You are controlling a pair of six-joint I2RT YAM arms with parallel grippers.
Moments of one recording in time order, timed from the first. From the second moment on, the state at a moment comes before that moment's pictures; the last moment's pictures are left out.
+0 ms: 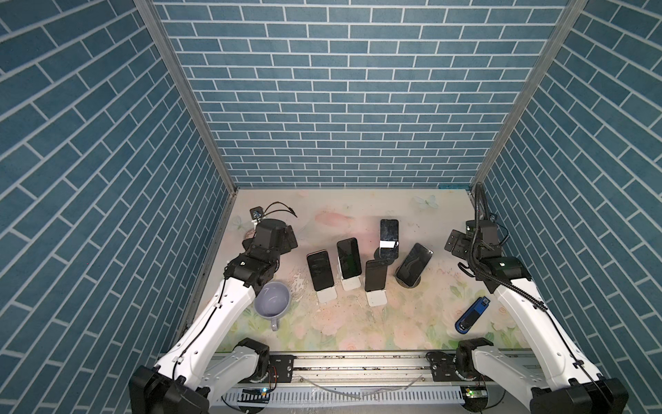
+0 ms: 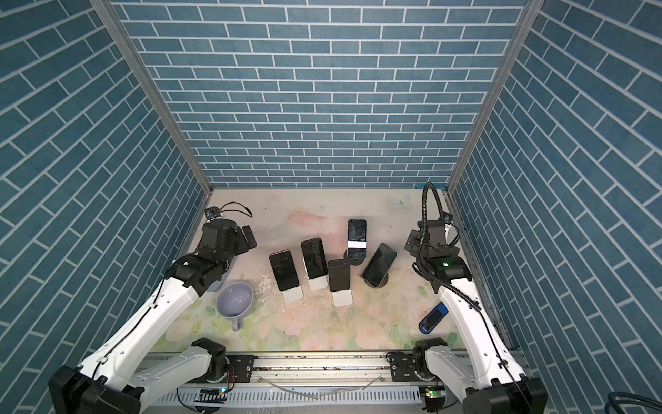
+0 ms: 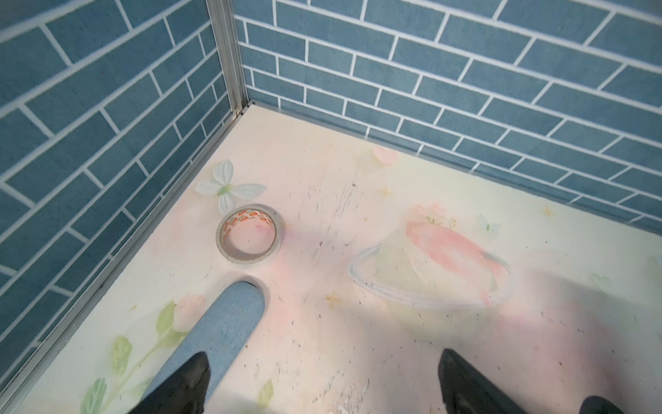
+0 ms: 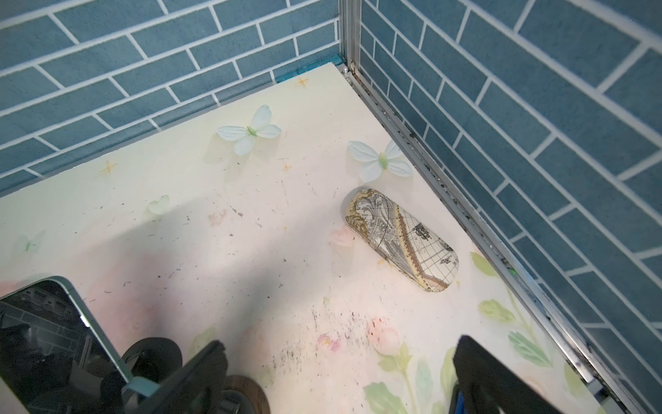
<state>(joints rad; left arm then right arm) -0.41 1.04 0.95 -0.59 -0.50 -0.53 0.22 0.99 0.93 -0.69 0.42 0.46</state>
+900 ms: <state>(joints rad) -0.93 1.22 1.07 -0.86 -0.77 -1.02 0.23 1.12 0.83 -0.61 0.38 0.43</state>
